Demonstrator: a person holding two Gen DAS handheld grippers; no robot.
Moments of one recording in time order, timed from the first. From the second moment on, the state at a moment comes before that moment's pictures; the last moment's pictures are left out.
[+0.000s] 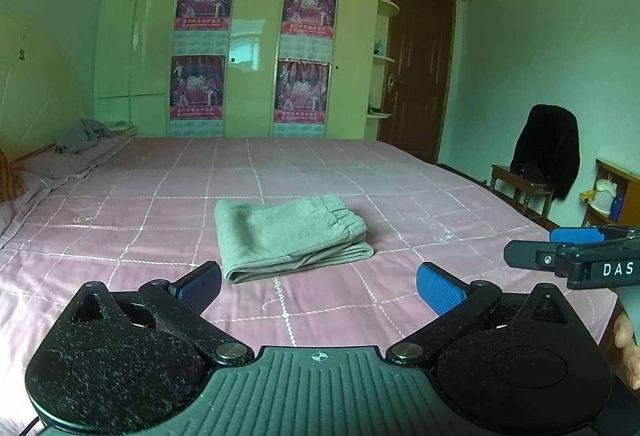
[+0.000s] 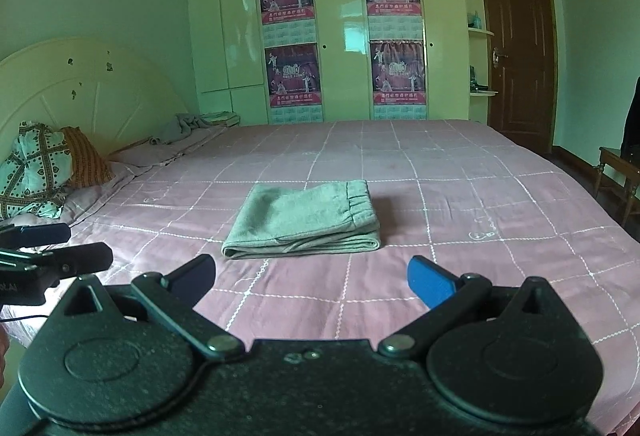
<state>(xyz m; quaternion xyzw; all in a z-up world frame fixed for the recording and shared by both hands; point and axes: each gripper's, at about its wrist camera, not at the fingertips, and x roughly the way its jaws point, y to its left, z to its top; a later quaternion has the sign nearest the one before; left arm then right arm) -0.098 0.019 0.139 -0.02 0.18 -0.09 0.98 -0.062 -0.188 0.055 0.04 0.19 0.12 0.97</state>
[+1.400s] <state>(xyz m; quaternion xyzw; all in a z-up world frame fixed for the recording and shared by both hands) -0.098 0.019 0.137 -0.02 0.18 -0.09 0.98 -0.062 -0.187 0.055 0.04 0.19 0.12 0.97</state>
